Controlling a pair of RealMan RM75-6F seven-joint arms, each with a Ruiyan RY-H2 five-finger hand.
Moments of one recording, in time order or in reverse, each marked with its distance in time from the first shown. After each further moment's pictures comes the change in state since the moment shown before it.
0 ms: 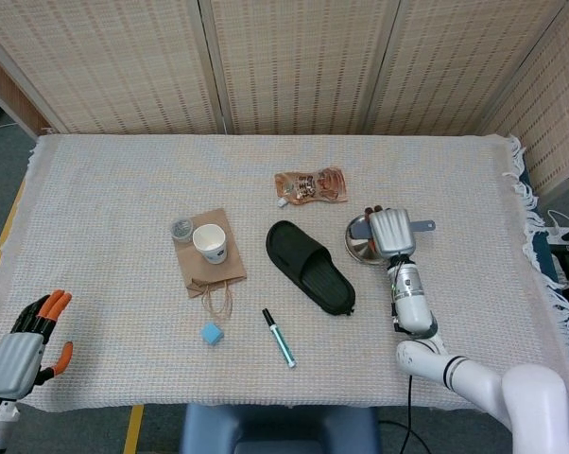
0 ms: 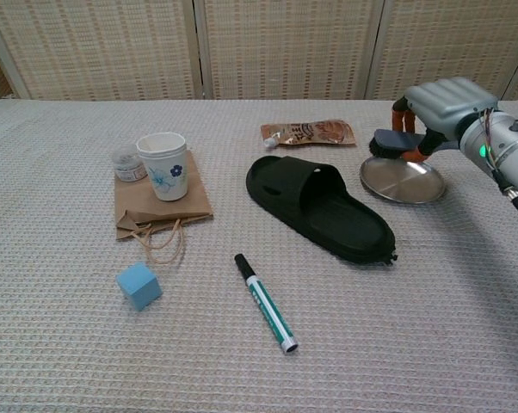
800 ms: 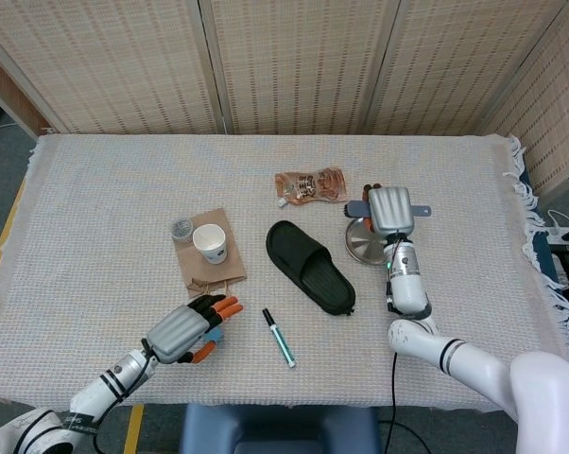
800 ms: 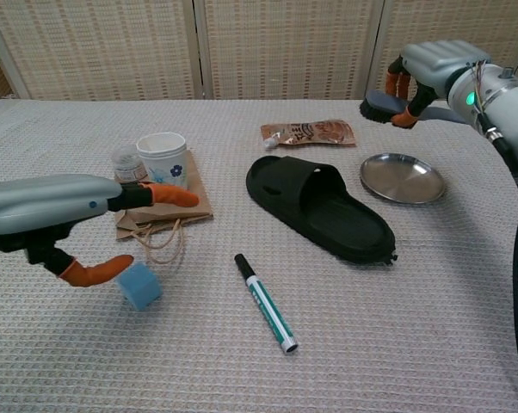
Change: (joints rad) left arm -0.497 -0.118 -0.087 -0.269 -0.011 -0.638 0.191; right arm 0.084 0.048 0.115 -0.078 0.152 -0.049 -0.072
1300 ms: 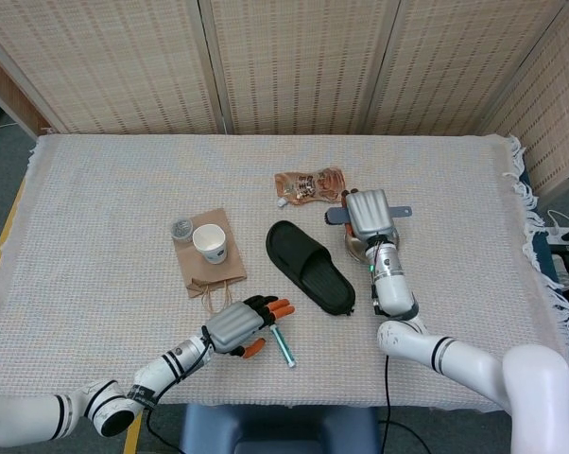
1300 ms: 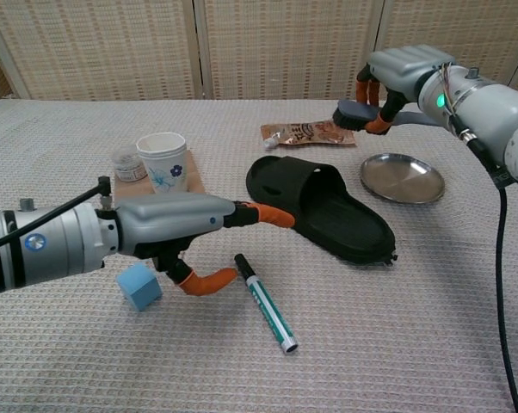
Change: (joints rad) left arm -0.186 -0.237 -0.064 0.182 -0.105 -0.121 -0.029; right arm 0.051 0.006 -0.032 -0.058 0.040 -0.029 -0.063
